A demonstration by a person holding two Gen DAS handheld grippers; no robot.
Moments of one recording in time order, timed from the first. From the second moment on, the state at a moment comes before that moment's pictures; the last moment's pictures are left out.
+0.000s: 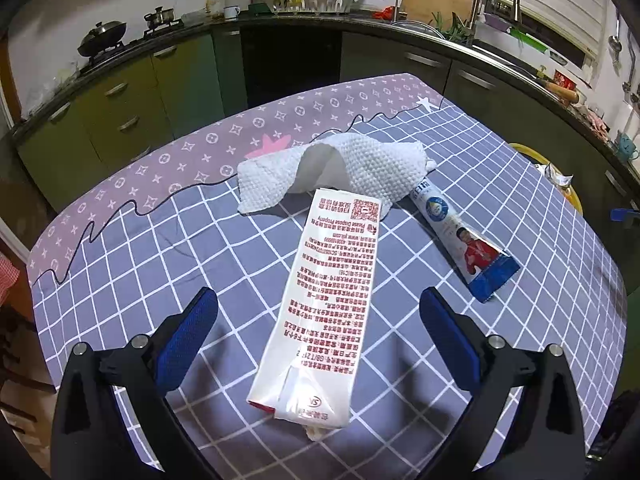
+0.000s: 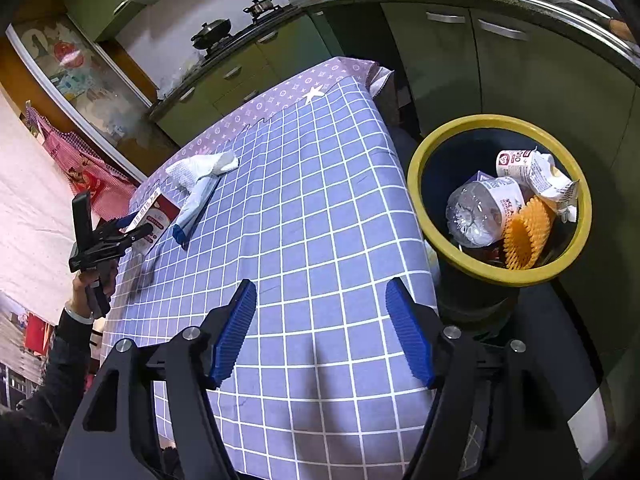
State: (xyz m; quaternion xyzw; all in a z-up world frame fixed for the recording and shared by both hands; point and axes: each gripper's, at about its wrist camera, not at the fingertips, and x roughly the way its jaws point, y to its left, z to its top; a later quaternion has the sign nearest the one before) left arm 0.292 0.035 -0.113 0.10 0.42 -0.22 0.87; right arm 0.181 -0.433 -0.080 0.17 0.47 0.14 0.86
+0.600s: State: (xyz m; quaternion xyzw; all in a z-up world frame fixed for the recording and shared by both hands) left arm 0.269 0.023 -0.109 0.10 0.43 -0.25 0.86; right arm 0.172 -0.444 -0.083 0.19 0.46 0.15 0.86
